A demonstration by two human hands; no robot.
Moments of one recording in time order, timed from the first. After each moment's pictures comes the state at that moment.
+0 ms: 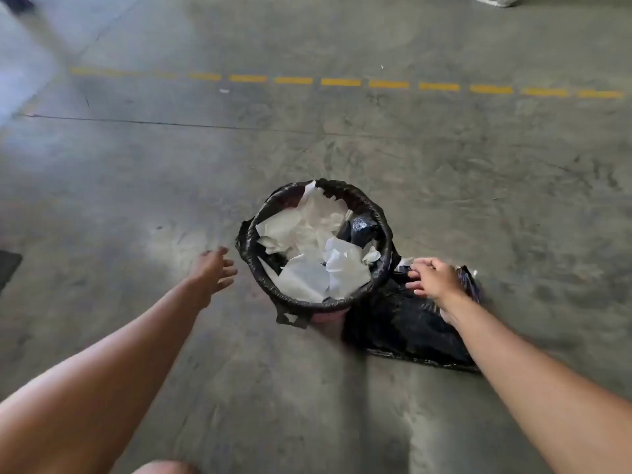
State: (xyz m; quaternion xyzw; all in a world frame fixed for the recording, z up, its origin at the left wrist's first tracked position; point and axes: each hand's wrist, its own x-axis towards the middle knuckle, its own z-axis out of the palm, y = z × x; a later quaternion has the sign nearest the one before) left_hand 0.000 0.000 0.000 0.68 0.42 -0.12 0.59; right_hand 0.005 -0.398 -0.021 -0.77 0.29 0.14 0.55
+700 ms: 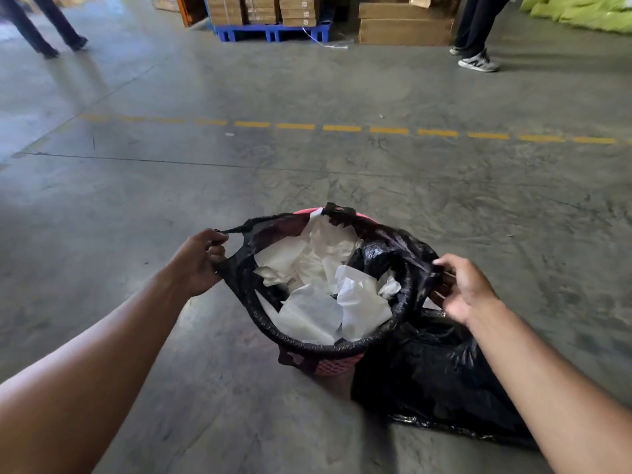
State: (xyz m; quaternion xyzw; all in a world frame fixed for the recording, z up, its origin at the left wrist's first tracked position) left_hand 0.084 0.040 -0.046 0.50 0.28 -0.14 0.80; right_hand 0.065 -0.395 -0.058 -0.54 0.33 0.10 0.77
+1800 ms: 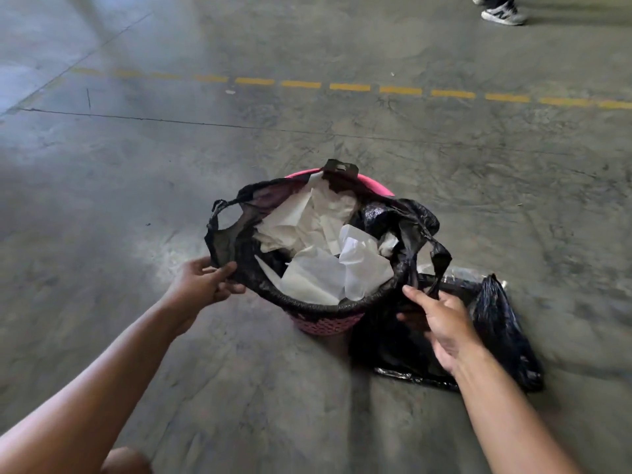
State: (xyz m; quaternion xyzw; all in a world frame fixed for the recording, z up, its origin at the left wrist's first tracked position) left_hand -0.032 0.008 -0.065 0.73 0.26 -0.10 0.63; right_hand -0.043 -0.356 -0.081 -0.63 0.26 0.12 0.72
